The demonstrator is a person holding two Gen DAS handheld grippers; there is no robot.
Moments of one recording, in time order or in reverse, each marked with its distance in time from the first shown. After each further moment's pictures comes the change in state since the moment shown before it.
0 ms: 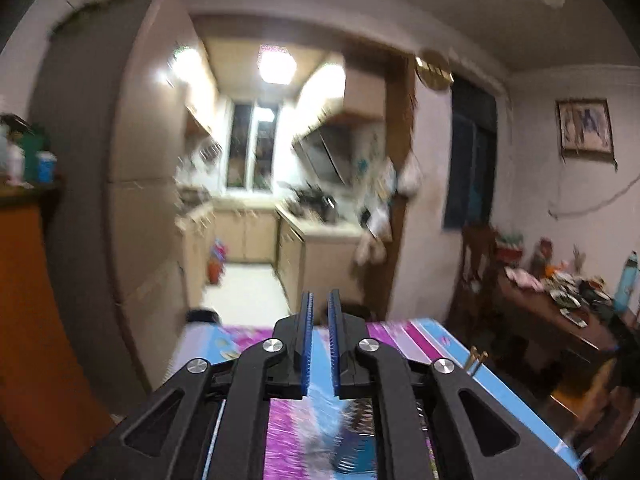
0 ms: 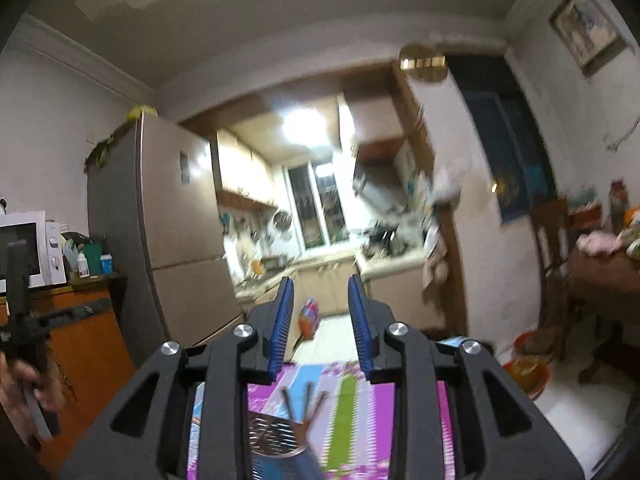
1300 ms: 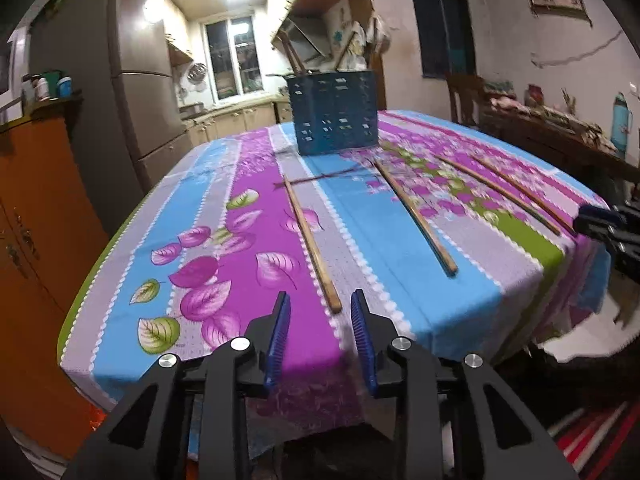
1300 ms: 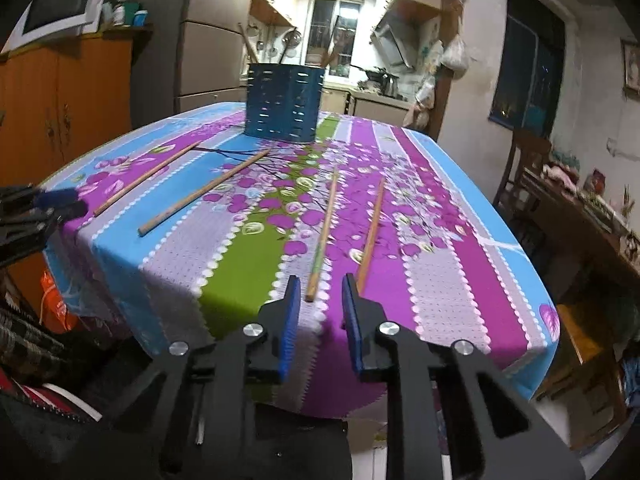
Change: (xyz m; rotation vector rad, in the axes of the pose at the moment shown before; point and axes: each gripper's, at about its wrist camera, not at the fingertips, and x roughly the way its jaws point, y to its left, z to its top) left arm -0.176 -0.082 -0.343 0.212 0.409 0.050; right arm -0.190 0.053 -0.261 -0.344 0.652 -0.094
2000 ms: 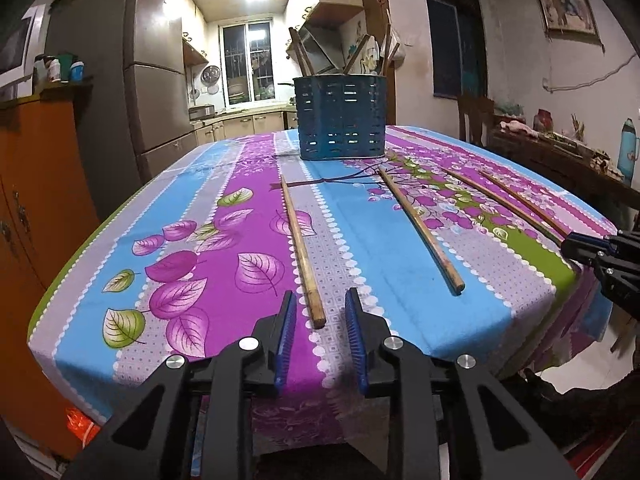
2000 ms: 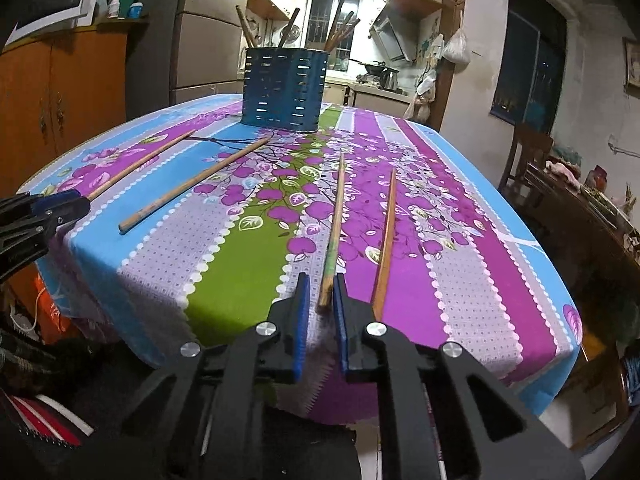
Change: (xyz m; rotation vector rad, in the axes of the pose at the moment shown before) left arm 0.019 -0.007 -0.009 -0.076 -0.048 -0.006; right arm 0.022 0.000 -0.007 0.025 0.022 -0.008
